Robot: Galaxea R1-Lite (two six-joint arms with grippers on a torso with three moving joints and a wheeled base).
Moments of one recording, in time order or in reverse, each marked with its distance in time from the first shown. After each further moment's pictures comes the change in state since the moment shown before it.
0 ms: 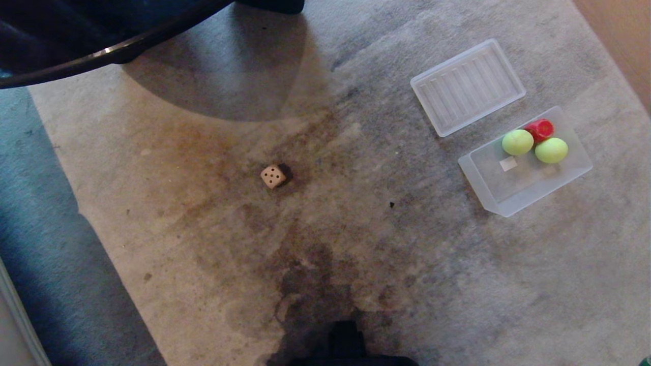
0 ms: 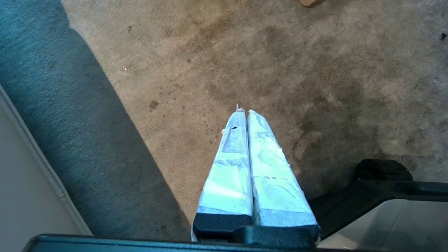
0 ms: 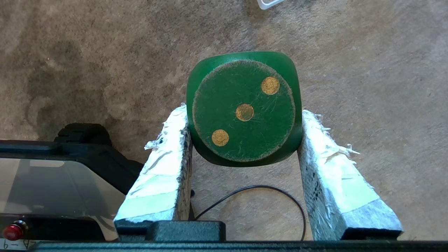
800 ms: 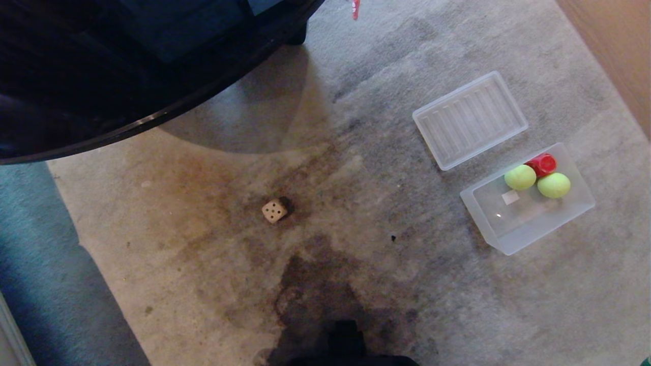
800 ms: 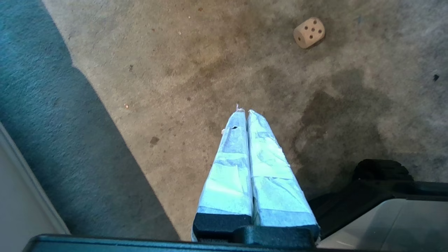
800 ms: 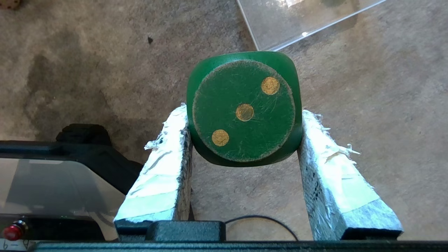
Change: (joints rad) left arm 0.000 0.000 0.000 0.001 0.000 0.001; right arm 0.000 0.000 0.000 0.000 -0.001 -0.001
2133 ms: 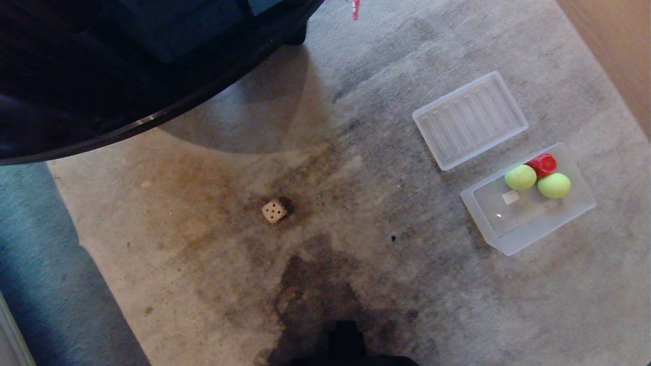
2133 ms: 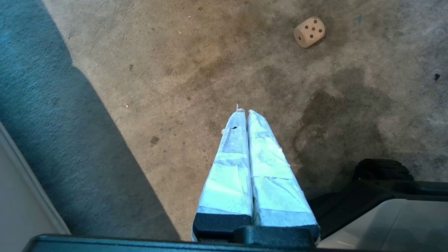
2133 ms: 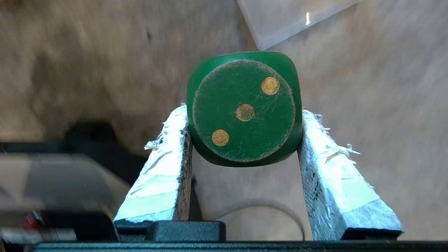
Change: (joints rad) left arm 0.000 0.000 0.000 -0.001 0.000 0.000; right arm 0.000 0.052 -0.098 0.040 -0.010 0.032
